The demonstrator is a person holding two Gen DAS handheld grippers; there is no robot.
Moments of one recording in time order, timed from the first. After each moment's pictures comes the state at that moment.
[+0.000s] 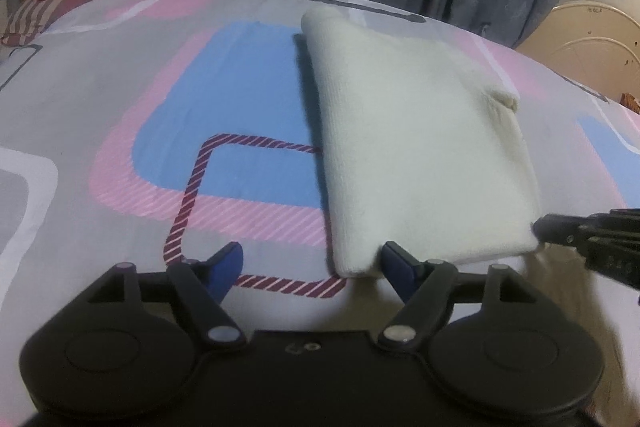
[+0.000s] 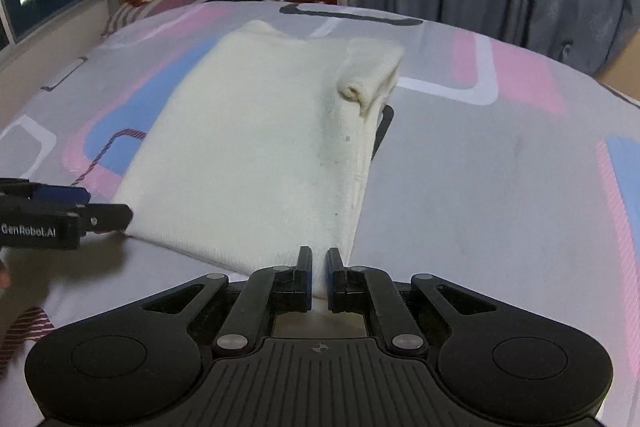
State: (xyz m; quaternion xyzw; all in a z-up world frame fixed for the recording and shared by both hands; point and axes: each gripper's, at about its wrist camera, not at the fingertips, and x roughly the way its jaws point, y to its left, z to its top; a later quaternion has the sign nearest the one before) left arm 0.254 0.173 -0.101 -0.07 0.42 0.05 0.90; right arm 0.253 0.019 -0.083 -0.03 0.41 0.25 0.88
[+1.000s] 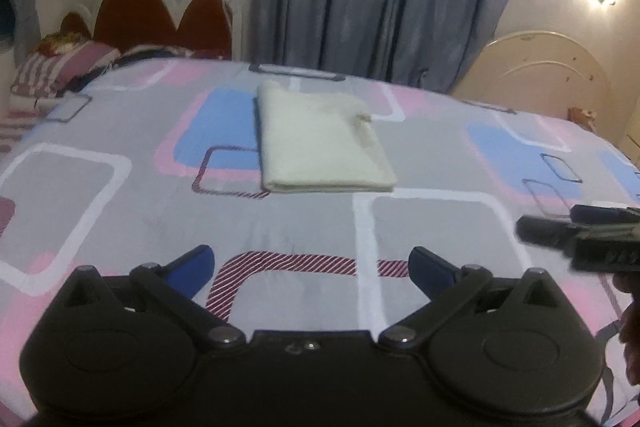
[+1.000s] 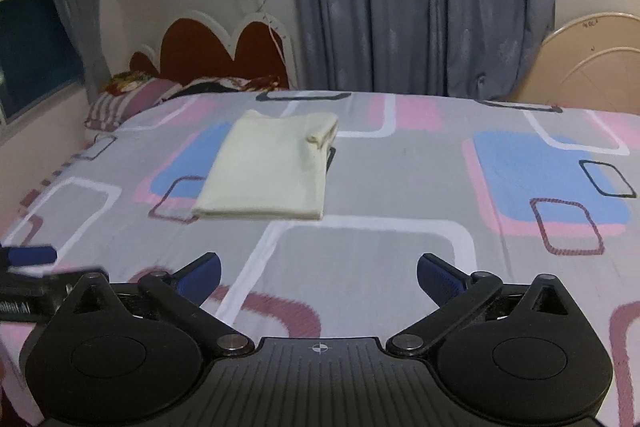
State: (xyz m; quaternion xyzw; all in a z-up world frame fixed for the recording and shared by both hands) left arm 0.034 0.108 0.001 -0.05 0.32 0.01 0.94; right arm 0.022 -0.051 0.028 0.02 0.32 0.17 0.93
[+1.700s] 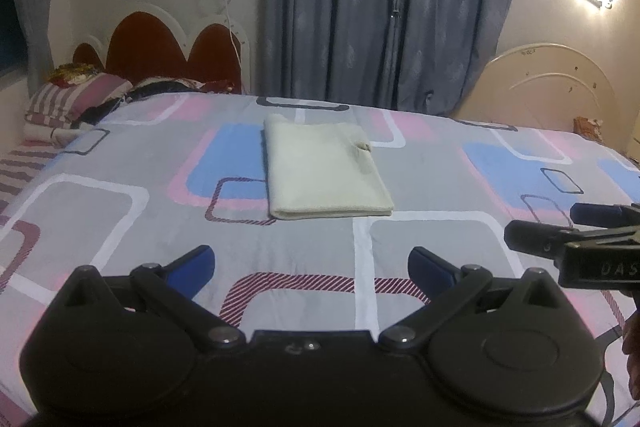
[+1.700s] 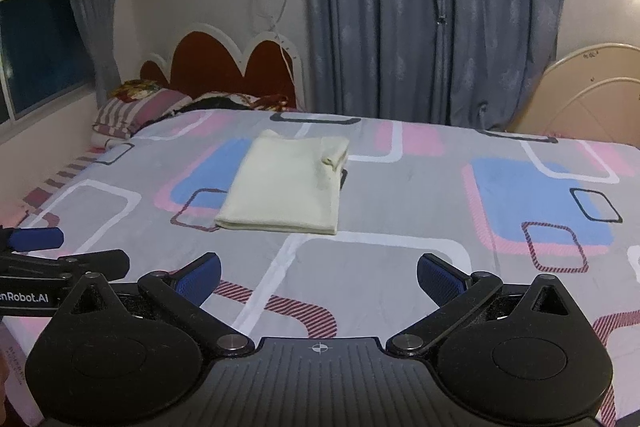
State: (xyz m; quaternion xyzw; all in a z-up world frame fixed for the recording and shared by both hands) left arm 0.009 0.093 0.022 -0.03 0.29 0.03 0.96; right arm -0.006 -0.045 0.051 0.02 0.28 0.18 0.94
